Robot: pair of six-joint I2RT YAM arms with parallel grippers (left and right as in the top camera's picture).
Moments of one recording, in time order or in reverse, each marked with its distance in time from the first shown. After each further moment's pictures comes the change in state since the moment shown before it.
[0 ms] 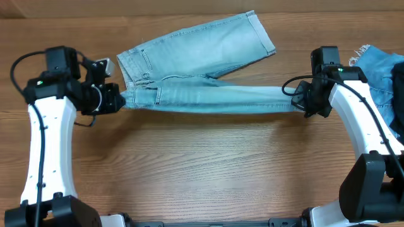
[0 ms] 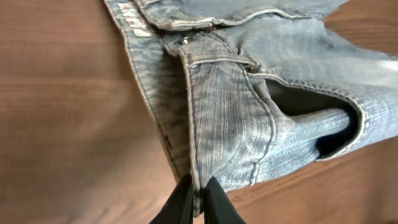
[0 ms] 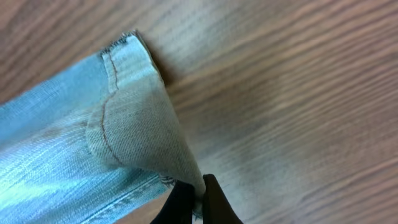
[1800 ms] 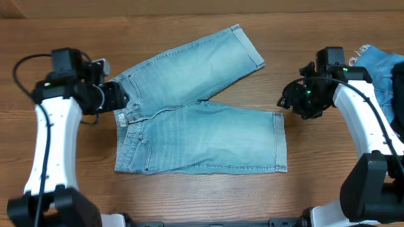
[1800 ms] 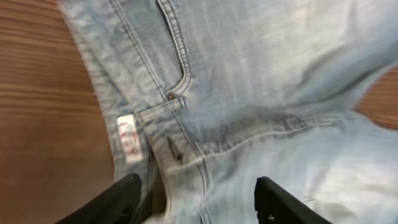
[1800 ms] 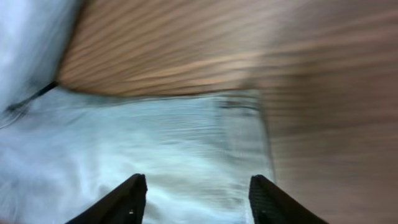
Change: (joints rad) left arm -0.042 0.050 -0.080 0.192 -0.111 -0.129; right arm -0.028 0.000 0.005 -0.009 -0.415 -0.278
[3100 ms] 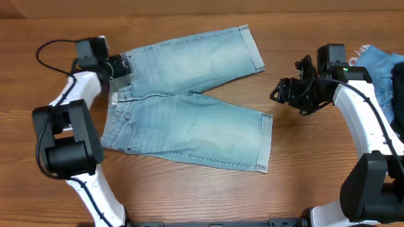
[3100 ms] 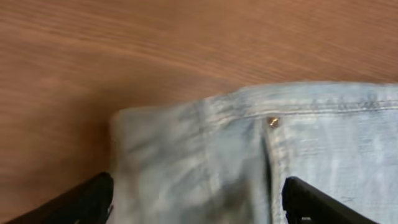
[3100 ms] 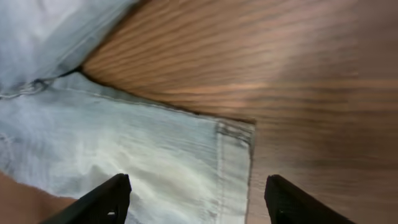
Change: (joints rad) left arm 0.014 0.528 0.139 0.700 -0.159 -0.137; right arm 0.000 0.000 0.001 0.056 -0.042 -0.025
